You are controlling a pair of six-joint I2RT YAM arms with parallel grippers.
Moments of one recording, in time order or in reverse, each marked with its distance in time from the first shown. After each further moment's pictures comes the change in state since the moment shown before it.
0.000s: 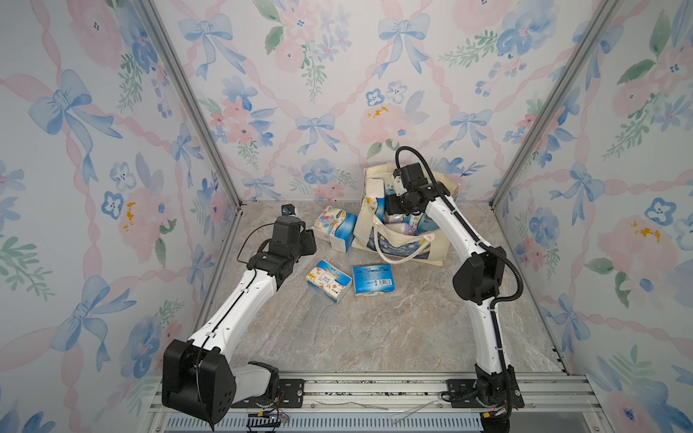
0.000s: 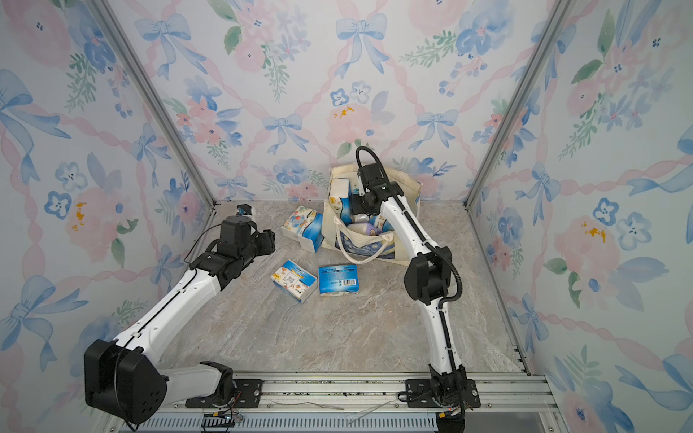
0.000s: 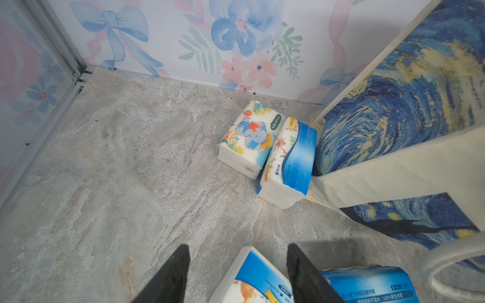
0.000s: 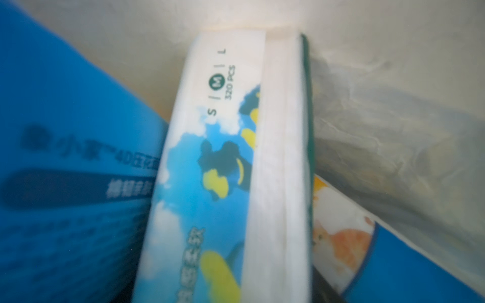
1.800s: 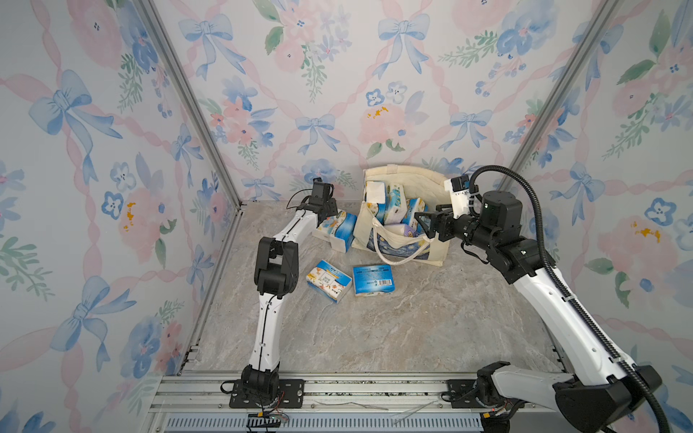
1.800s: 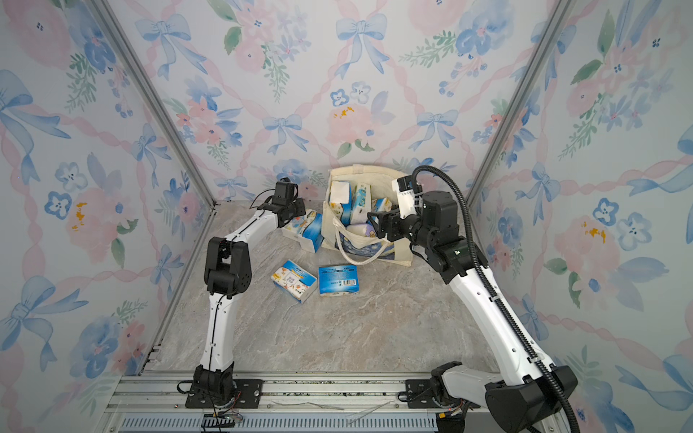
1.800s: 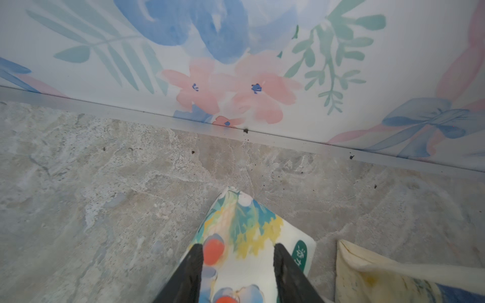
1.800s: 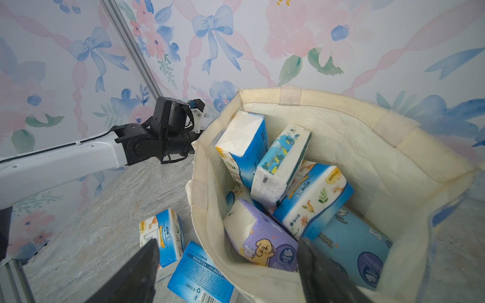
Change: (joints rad) left arm 0.033 1.137 1.040 0.013 0.046 -0.031; right arm -0.028 -1.075 -1.013 0.479 -0.261 -0.034
